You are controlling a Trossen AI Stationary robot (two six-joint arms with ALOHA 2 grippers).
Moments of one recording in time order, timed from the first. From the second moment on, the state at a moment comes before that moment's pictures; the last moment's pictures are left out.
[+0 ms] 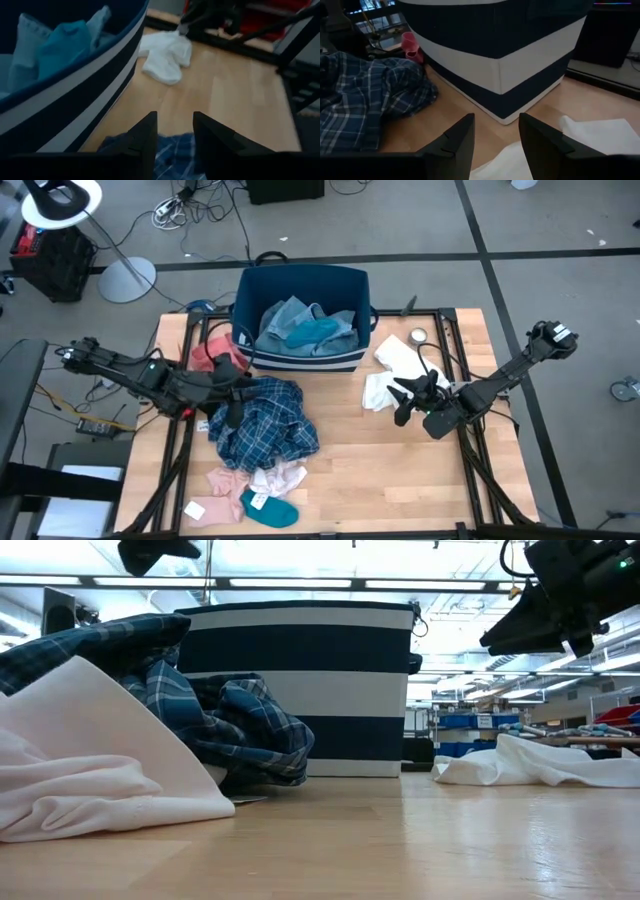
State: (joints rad) left arm -0.34 0.86 0.90 -0.56 -0.51 -0.48; right arm 0.57 0.96 0.47 -0.29 1.16 0.89
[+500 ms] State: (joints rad) left arm -0.34 0.86 0.90 -0.65 -0.61 -0.56; right arm 0.57 0.96 0.47 -0.28 1.16 0.89
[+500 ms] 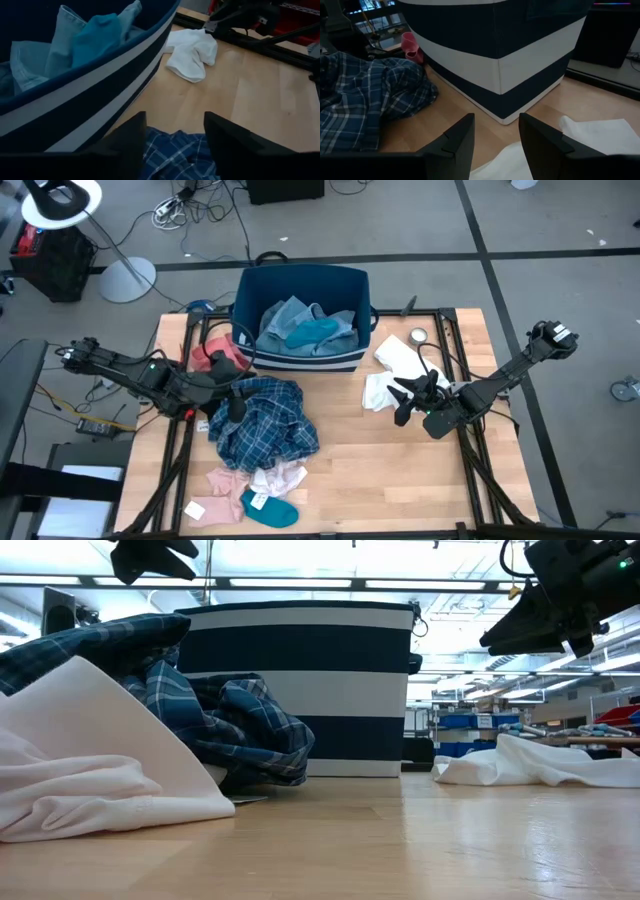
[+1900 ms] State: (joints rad) left arm -0.28 1.55 0.90 -0.74 -0.32 -0.79; right arm 0.57 0.96 0.47 -0.26 1.16 0.87
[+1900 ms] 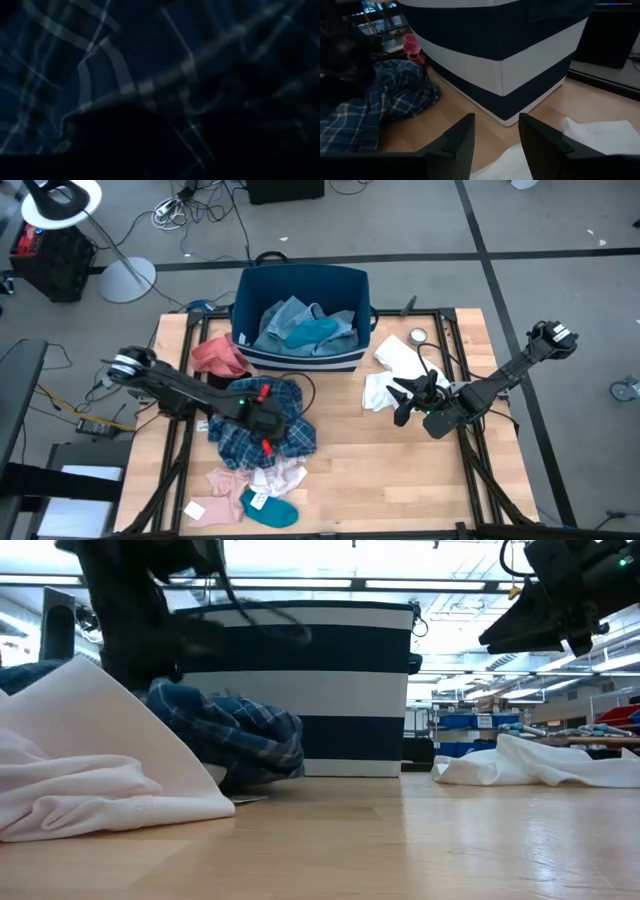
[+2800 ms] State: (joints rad) left arm -0.31 1.33 1.37 -1.00 -0.52 -0.65; right arm 0.57 0.96 0.47 -0.17 1.15 0.76
